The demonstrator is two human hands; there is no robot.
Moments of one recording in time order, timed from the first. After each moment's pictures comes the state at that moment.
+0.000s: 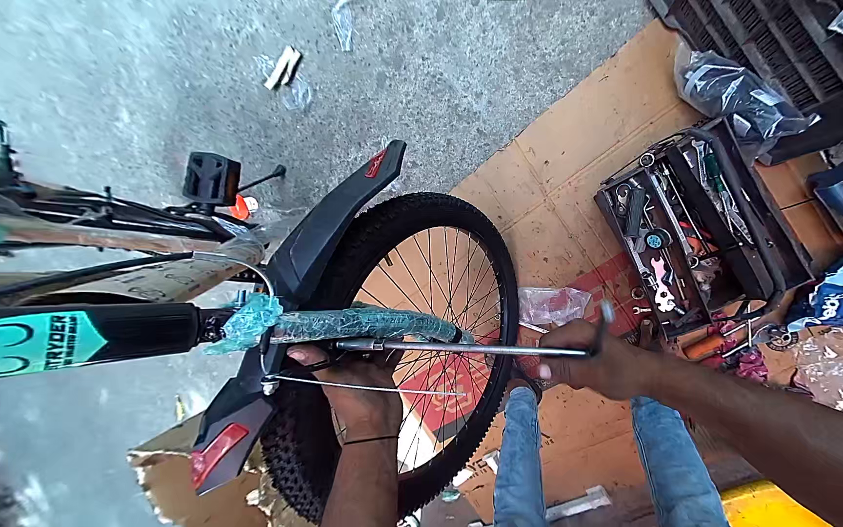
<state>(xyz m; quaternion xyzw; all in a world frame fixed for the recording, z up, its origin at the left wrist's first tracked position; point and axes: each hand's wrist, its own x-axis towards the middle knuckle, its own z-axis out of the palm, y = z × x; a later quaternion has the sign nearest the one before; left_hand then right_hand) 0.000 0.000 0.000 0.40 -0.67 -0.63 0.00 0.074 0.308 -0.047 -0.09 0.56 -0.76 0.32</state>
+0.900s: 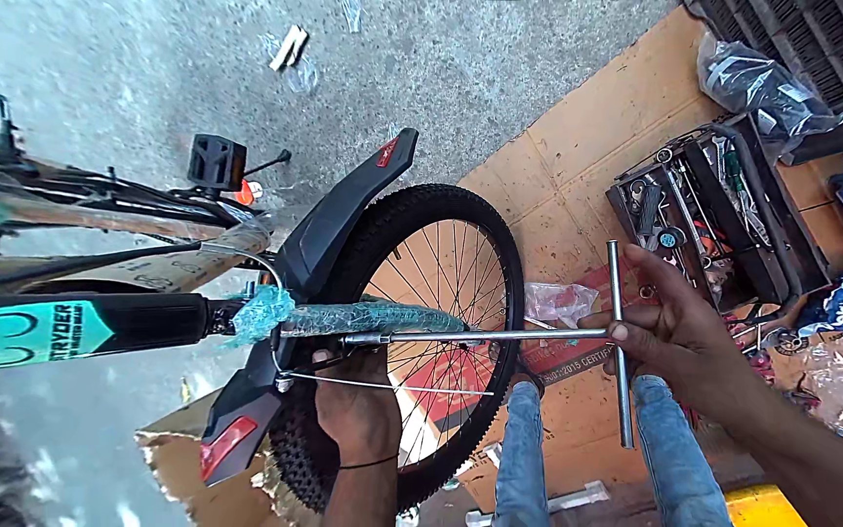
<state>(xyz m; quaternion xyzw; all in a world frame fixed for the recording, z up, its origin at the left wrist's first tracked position) 0.019 -0.015 0.011 0.34 -0.67 -0.66 0.08 0.075 0.342 0.006 0.19 0.54 -0.80 0.19</state>
